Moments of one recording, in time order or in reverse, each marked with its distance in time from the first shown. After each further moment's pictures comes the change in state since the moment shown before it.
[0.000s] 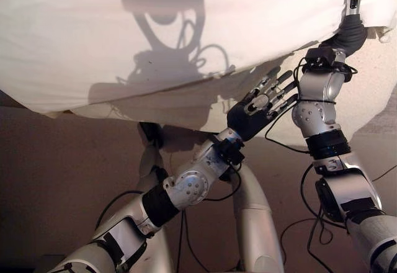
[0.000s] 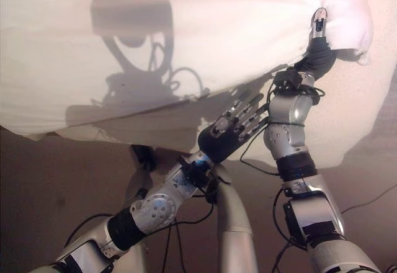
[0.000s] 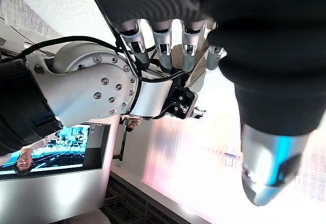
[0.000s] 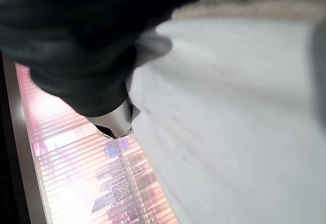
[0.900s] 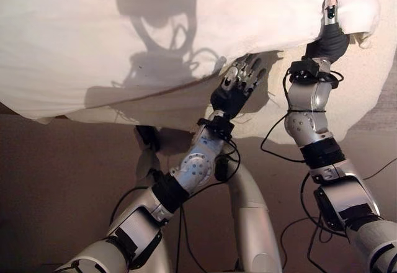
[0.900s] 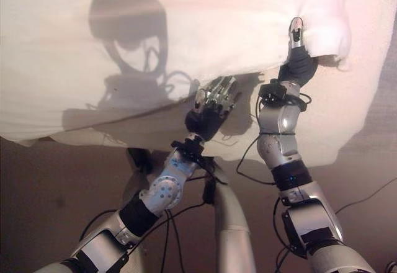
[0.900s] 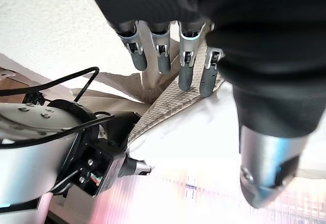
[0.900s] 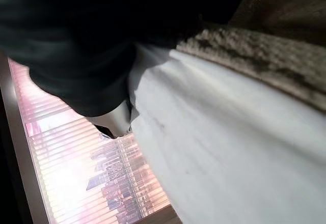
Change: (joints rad) left arm -0.056 -0.115 0.171 0.235 -0.057 -0.120 0.048; right arm 0.066 0.017 0.077 -0.062 -0.013 0.001 0.046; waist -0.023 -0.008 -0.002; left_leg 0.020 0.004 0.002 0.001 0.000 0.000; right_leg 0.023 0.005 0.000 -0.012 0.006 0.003
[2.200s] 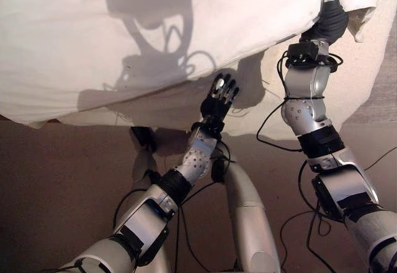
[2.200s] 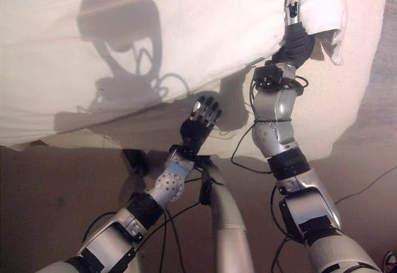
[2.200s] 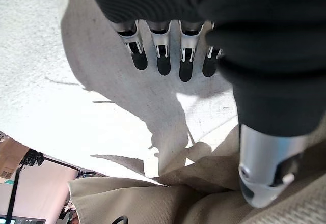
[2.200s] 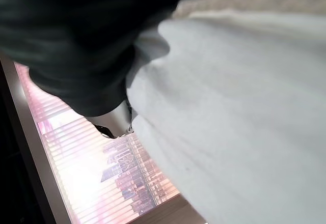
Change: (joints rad) left arm -0.029 -0.054 0.082 0.323 -0.001 -0.004 0.015; right arm -0.107 -0.005 0.041 -0.013 0.044 0.016 -0.004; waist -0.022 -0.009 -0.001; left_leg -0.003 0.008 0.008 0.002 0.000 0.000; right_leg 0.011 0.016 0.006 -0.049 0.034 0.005
